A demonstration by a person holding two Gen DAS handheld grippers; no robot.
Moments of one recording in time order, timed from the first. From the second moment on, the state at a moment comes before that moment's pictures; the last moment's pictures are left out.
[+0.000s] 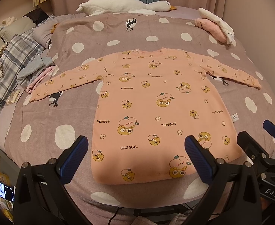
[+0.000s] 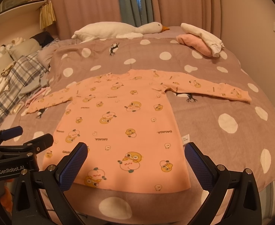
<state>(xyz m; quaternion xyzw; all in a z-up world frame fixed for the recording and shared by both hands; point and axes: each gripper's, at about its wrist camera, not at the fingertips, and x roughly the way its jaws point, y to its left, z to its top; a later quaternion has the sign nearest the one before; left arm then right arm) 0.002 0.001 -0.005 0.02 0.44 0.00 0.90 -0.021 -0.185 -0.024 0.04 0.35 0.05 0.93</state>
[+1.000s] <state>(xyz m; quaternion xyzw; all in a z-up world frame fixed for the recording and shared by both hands) 0.077 0.047 -0.081 -0.23 0.48 -0.11 0.84 0.020 -0.422 -0.088 0.37 0.28 -0.06 0.89</state>
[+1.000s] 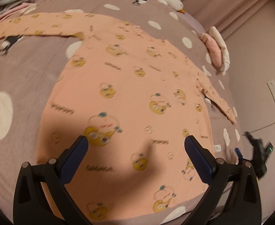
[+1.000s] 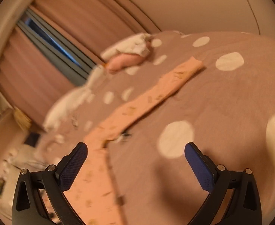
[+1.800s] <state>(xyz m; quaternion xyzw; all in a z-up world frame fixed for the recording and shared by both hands) 0.146 -0.014 -0.085 -0.17 0.51 -0.17 0.83 0.137 -0.548 -0.128 0.56 0.21 -0.06 0.80</state>
